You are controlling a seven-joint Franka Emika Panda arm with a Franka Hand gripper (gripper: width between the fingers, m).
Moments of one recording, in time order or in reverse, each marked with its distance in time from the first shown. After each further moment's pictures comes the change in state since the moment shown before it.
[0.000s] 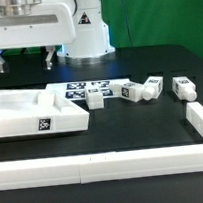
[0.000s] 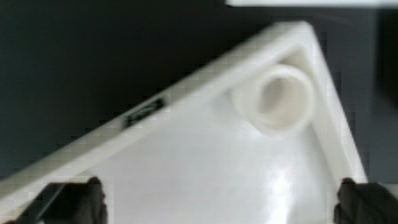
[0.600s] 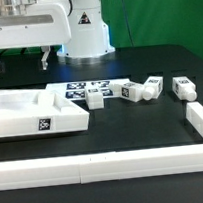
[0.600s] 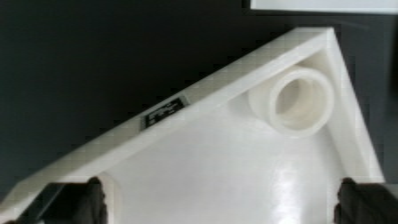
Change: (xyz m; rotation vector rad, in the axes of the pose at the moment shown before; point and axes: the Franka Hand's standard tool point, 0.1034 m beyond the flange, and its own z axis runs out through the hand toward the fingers) arm 0.003 0.003 0.003 -0.025 0.011 0.220
